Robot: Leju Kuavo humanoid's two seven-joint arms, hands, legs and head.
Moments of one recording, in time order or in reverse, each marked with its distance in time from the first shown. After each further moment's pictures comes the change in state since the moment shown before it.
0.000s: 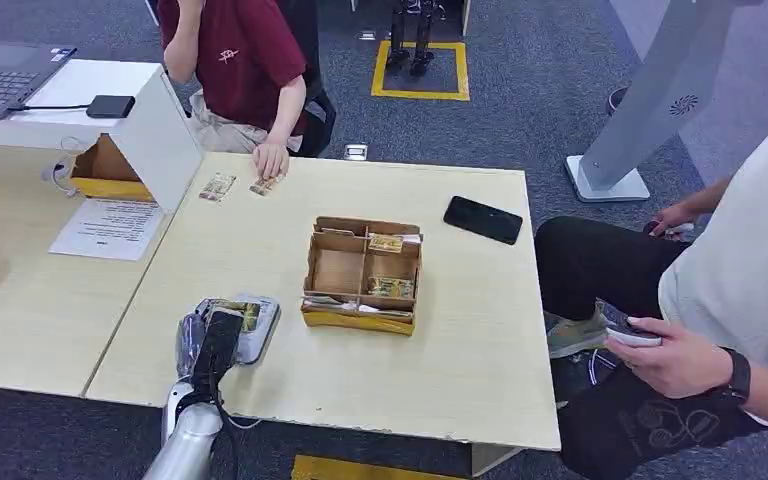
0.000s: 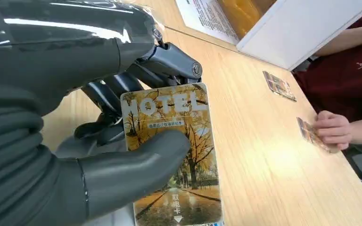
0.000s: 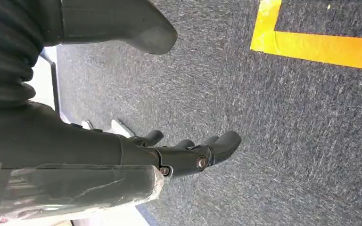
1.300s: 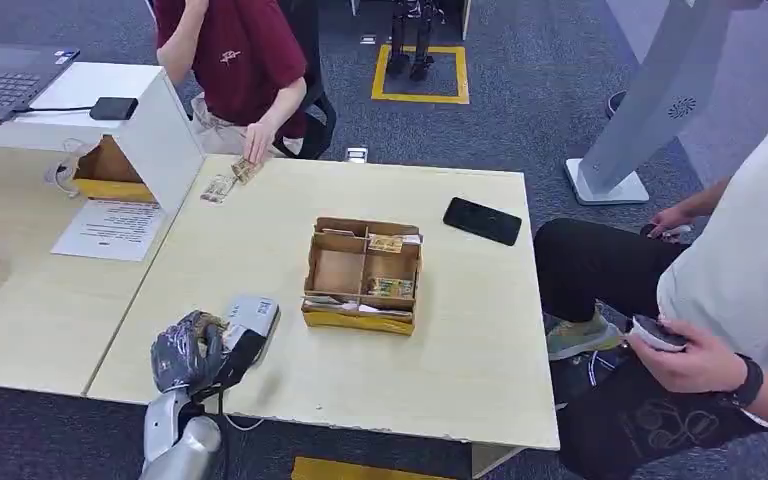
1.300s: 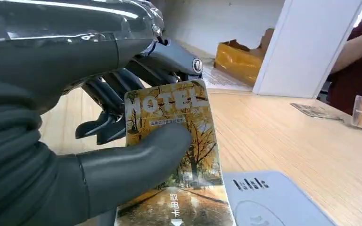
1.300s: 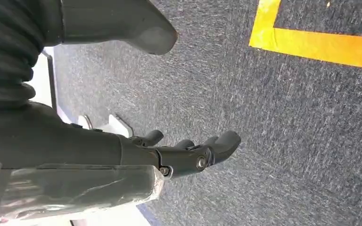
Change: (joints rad) left arm -0.018 -0.037 0.241 0.099 -0.688 0.164 0.159; right arm -0.004 0.006 -0.080 -0.004 0.109 0.013 -0.008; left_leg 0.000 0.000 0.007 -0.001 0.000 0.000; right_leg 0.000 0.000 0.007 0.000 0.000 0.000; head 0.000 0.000
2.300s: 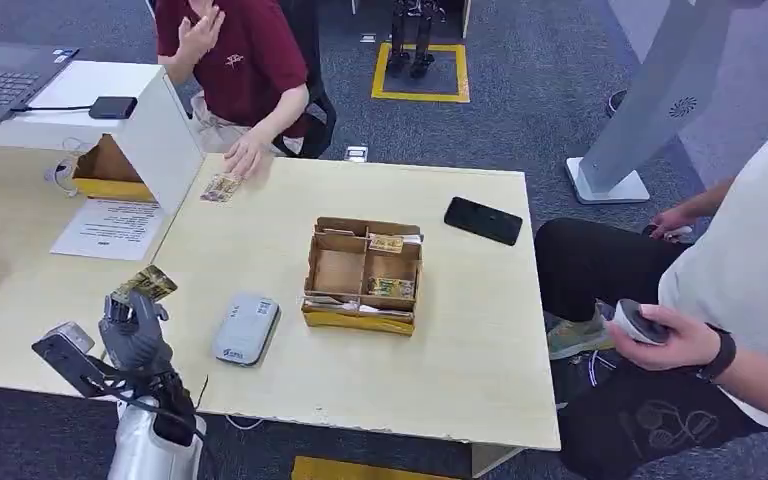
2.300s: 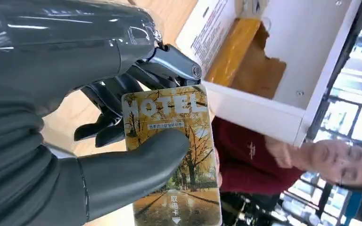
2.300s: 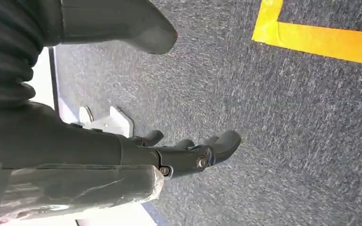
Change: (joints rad) left arm 0.047 -0.038 -0.023 -0.420 1.444 -0.468 -0.354; right arm -0.007 0.005 -0.080 -0.001 0.128 0.008 -0.005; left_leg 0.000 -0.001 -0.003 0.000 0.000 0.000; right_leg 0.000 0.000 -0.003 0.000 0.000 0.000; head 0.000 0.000
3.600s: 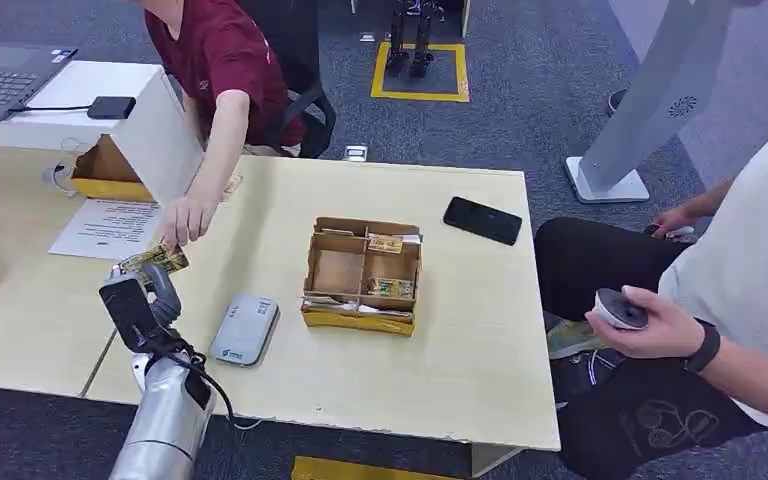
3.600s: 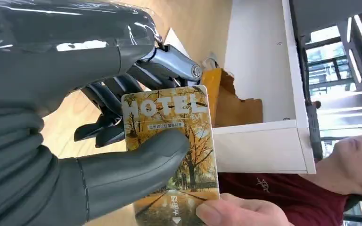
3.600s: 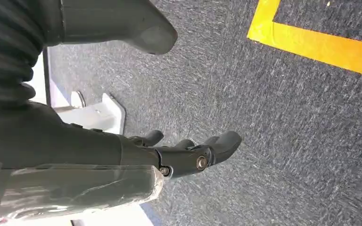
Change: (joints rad) left arm -0.191 0.032 0.001 0.280 -0.346 0.365 -0.097; right arm -0.016 0.007 -0.016 0.000 0.086 0.019 -0.018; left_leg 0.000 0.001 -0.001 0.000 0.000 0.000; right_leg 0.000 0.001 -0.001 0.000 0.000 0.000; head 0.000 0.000
